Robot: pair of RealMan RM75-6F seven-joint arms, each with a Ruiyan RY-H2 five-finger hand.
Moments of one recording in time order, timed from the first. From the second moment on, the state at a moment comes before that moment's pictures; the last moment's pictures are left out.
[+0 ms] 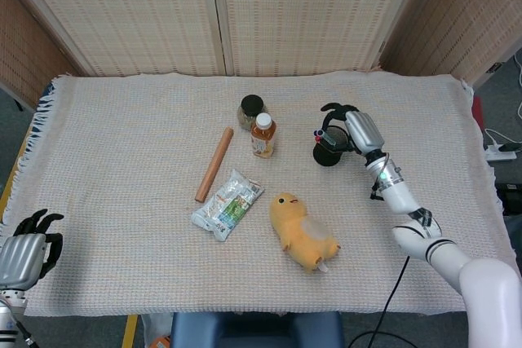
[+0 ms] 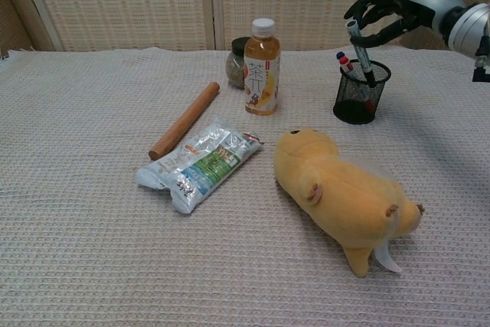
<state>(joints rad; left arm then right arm) -0.12 -1.14 -0.03 -1.61 1.41 1.38 0.09 0.85 -1.65 0.23 -0.69 -1.43 0.91 0.77</state>
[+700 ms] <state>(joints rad) -0.12 -1.14 -0.02 -1.62 1.43 1.38 0.10 0.70 -1.45 0.18 -1.04 -1.46 1.13 0.56</state>
